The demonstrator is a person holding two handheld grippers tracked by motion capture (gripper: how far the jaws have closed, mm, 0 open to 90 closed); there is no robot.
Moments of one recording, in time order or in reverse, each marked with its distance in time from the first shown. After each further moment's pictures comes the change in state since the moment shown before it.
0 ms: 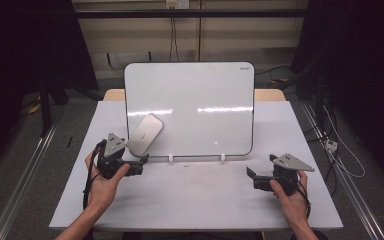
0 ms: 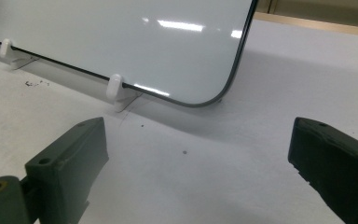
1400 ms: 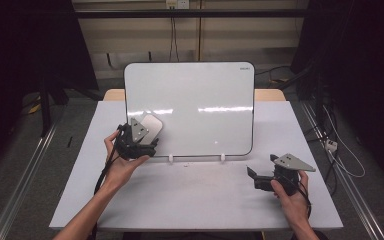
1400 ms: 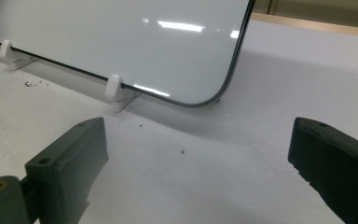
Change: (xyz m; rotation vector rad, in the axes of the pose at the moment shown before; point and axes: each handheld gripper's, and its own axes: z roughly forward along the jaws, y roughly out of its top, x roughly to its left) left arm -0.005 0.040 0.050 0.041 0.107 0.196; right arm -0.002 0.000 -0.001 -0.003 0.001 0.004
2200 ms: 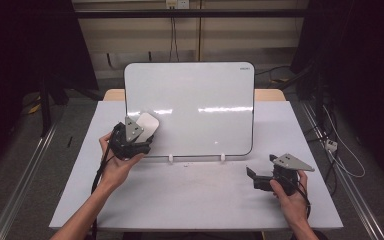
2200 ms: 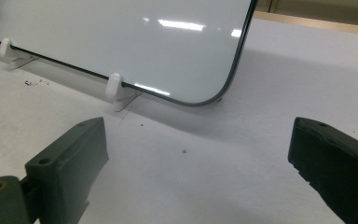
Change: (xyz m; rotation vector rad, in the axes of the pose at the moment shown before) left arm 0.007 0.000 -0.009 -0.031 0.028 0.006; right arm 0.001 0.000 0.002 0.005 0.000 -0.002
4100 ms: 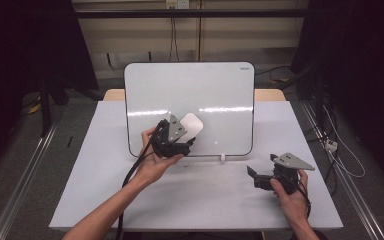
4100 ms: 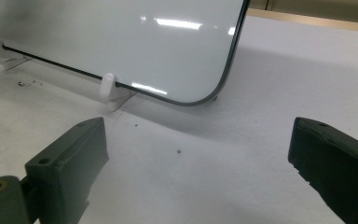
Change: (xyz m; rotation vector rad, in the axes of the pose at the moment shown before) left arm -0.073 0.063 0.021 -0.099 -0.210 0.096; right arm -0.002 0.000 0.002 0.008 -0.010 0.011
